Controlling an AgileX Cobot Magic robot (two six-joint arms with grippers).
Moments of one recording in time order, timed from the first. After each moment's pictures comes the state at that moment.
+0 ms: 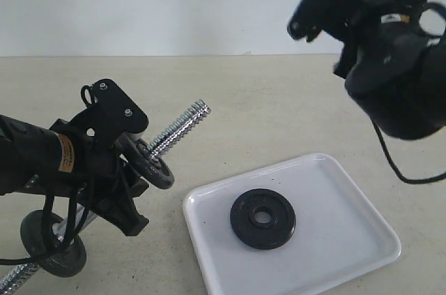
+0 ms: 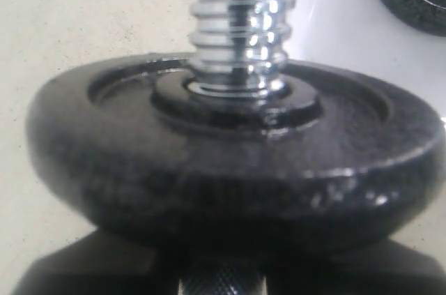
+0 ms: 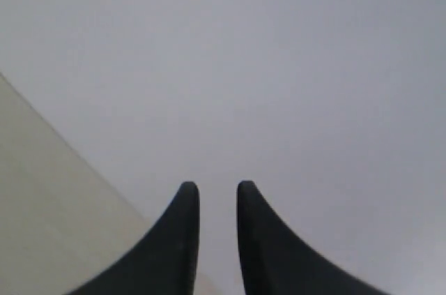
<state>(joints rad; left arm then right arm) -0.60 1.51 -0.65 0.26 0.18 0.00 0.62 1.62 -0.87 1.12 -1.01 -1.95</state>
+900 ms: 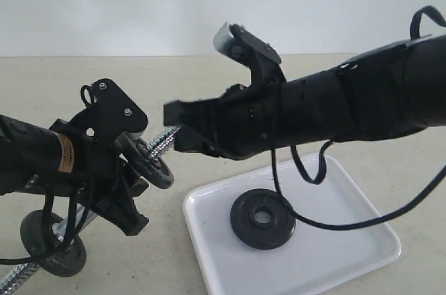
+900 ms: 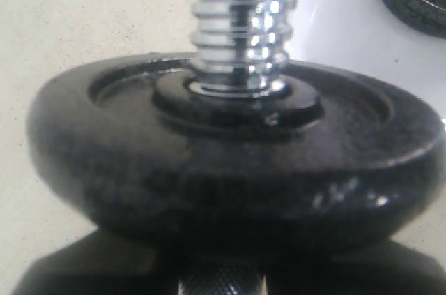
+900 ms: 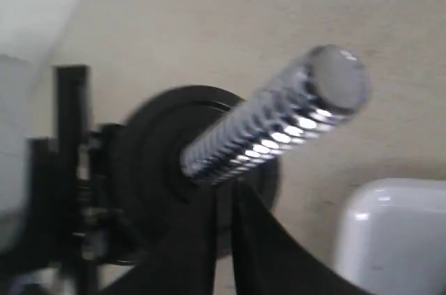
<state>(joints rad) -0.60 1.51 -0.65 0.27 0.18 -0.02 0.65 1.64 -0.89 1.69 0.44 -1.13</state>
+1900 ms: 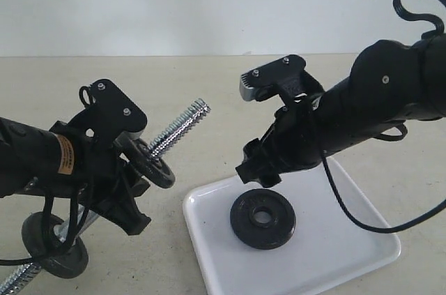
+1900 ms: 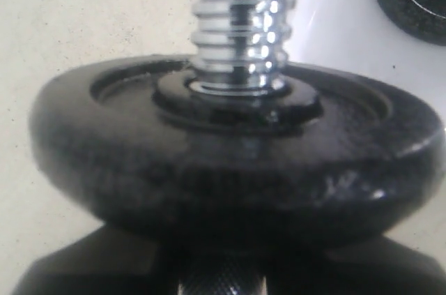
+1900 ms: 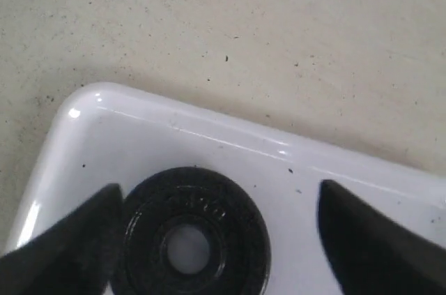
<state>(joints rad) -0.60 1.51 -0.65 0.28 0.16 -0.05 0.58 1.64 -0.88 0.37 0.32 -0.41</state>
